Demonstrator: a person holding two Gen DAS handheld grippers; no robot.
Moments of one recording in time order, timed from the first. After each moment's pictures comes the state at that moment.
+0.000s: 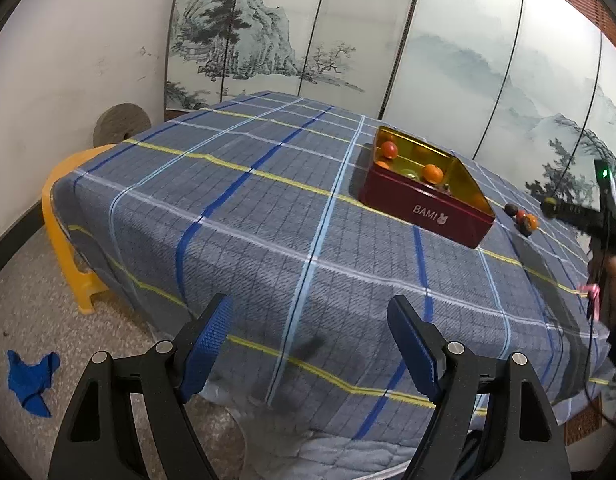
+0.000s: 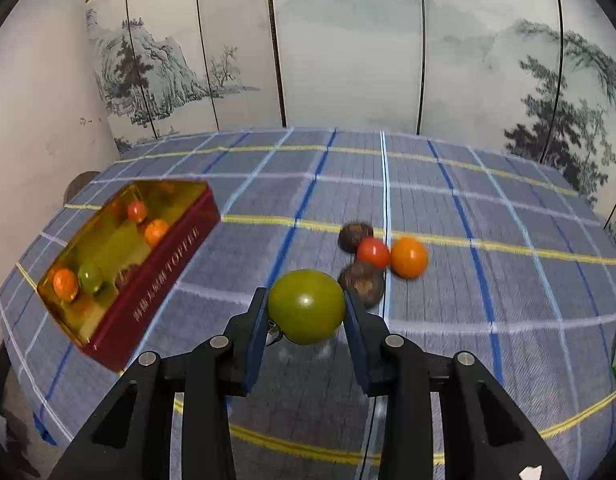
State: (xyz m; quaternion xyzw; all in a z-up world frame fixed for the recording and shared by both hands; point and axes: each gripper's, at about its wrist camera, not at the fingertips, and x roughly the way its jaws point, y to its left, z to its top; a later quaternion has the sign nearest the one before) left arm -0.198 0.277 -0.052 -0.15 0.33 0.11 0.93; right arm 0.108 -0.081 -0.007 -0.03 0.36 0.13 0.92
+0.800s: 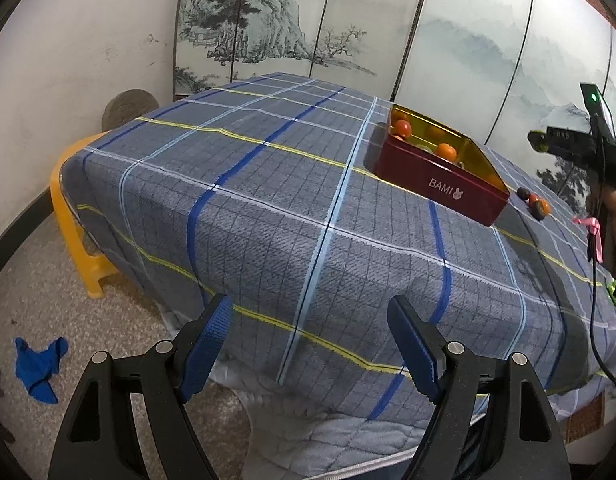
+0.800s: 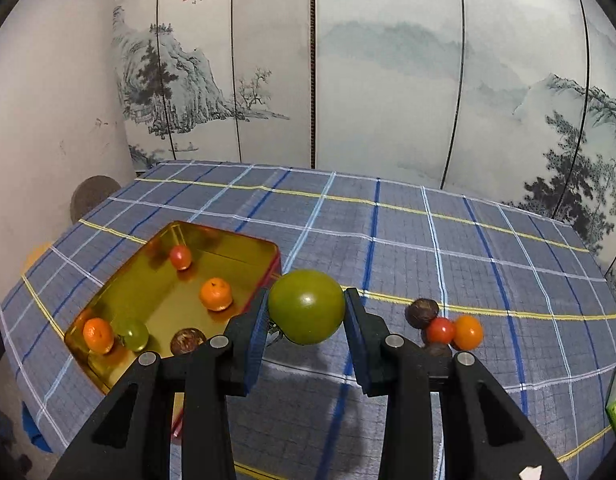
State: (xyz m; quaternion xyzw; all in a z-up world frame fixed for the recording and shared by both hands) left arm -0.204 0.276 -0.066 -0.15 0.36 0.12 0.91; right arm 0.112 0.008 0.031 -0.06 0.31 0.15 0.94
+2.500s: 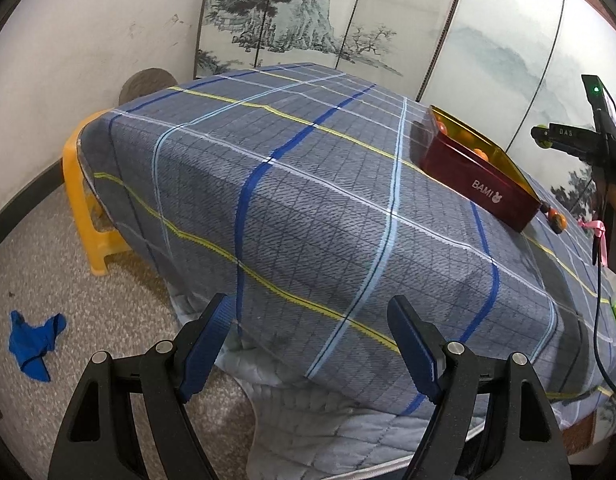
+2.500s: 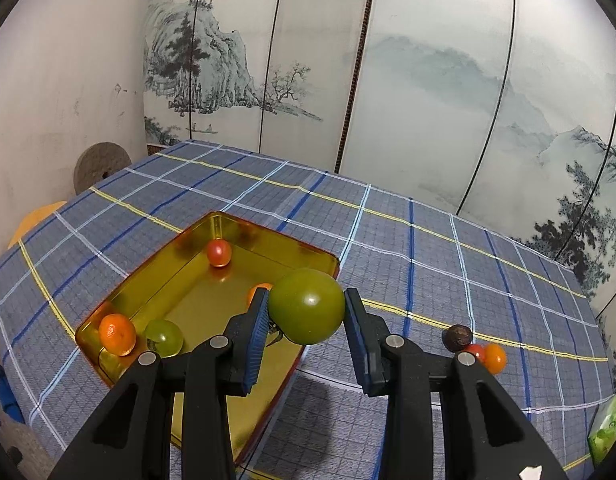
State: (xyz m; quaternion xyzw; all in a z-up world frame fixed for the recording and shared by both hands) left arm -0.219 0.315 -0.092 -0.19 0.36 0.15 0.90; right arm 0.099 0.085 0.027 -0.14 0.30 0.16 0.93
